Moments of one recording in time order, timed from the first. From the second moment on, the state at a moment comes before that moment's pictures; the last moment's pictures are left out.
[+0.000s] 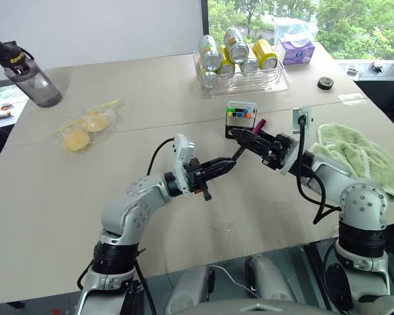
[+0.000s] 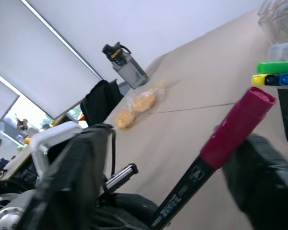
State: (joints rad) left arm -0.29 0.33 -0.01 -0.29 -0.68 0.70 -0.80; right arm -0.45 -0.23 -0.17 -0.36 1.10 1.02 0.22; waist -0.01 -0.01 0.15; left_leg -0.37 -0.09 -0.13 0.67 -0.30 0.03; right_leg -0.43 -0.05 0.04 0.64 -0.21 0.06
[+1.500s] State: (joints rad) left arm -0.34 0.56 0.07 -0.38 -0.47 0.63 -0.59; right arm -0.78 -0.19 0.22 0.27 0.03 -0.31 0.54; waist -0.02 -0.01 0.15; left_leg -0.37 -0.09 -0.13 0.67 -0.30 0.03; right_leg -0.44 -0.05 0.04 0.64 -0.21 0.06
